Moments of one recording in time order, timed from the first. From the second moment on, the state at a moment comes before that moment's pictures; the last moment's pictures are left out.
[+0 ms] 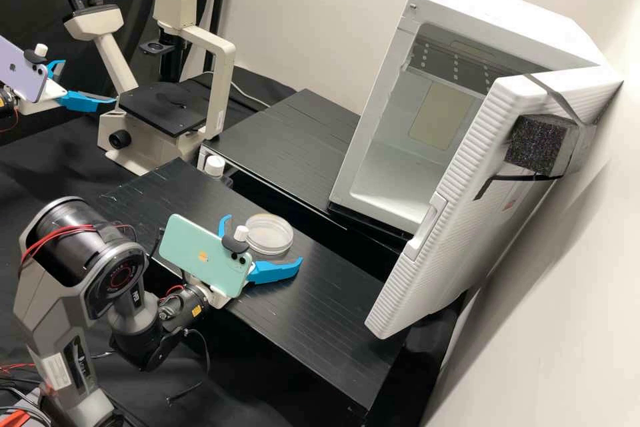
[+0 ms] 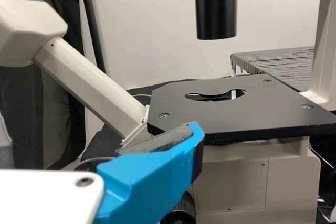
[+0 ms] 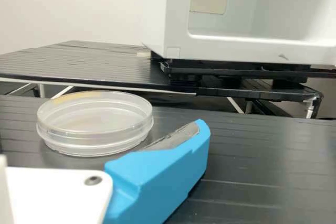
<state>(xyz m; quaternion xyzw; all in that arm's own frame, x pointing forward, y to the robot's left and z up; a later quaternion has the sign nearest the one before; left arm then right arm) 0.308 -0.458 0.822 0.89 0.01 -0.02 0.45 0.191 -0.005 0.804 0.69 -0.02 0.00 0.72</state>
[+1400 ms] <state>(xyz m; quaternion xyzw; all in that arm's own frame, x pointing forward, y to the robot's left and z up) 0.308 -0.458 0.822 0.89 0.01 -0.02 0.45 0.197 -0.003 0.806 0.69 0.01 0.00 0.73</state>
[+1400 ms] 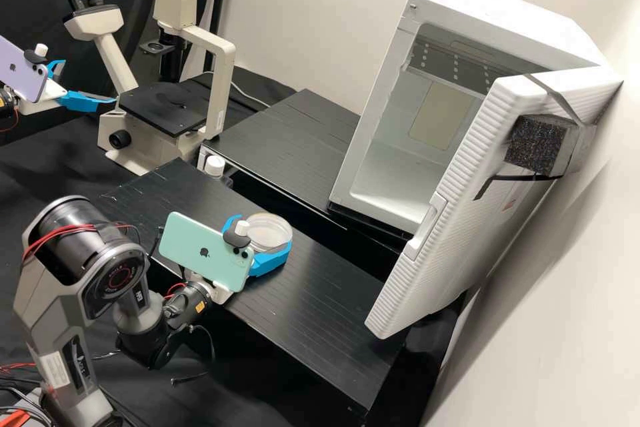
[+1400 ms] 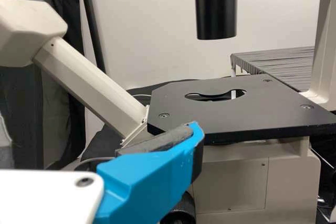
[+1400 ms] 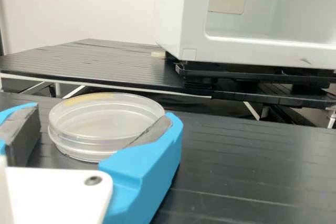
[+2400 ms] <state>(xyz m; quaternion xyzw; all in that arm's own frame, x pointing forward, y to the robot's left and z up) 0.308 -0.458 0.822 0.89 0.01 -0.02 0.45 0.178 0.036 0.799 0.71 0.10 0.05 0.70</state>
